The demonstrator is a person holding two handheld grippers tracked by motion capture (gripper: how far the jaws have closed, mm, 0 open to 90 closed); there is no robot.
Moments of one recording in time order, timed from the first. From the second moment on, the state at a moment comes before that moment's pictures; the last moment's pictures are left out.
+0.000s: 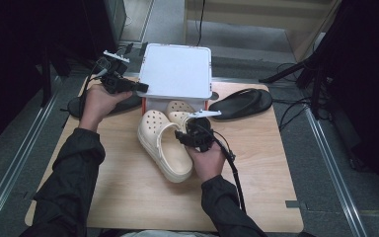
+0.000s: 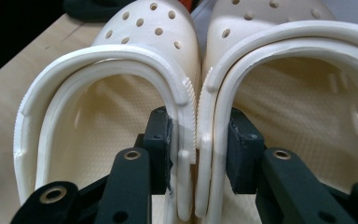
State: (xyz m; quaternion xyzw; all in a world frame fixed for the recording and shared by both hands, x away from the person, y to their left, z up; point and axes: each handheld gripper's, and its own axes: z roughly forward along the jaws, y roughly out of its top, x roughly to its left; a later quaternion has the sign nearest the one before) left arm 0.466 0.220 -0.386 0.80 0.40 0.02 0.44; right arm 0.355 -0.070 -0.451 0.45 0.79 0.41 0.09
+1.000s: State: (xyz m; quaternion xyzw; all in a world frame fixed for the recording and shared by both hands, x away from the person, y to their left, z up) left arm 0.466 0.221 -0.387 0.80 0.40 0.02 0.45; right arm 0.411 -0.047 -0.468 0.49 0.76 0.40 0.16
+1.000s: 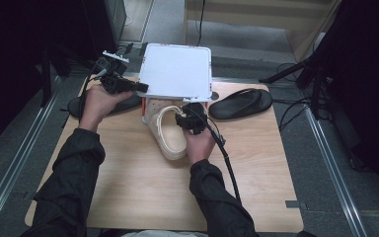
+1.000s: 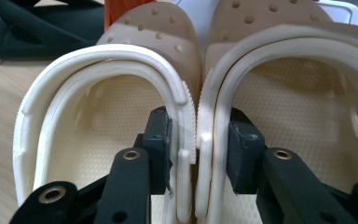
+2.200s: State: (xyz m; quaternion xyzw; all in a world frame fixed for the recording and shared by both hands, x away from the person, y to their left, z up) left arm 0.465 0.224 -0.386 0.80 0.40 0.02 0.45; right arm 0.363 -0.065 -0.451 0.44 0.79 0.42 0.12
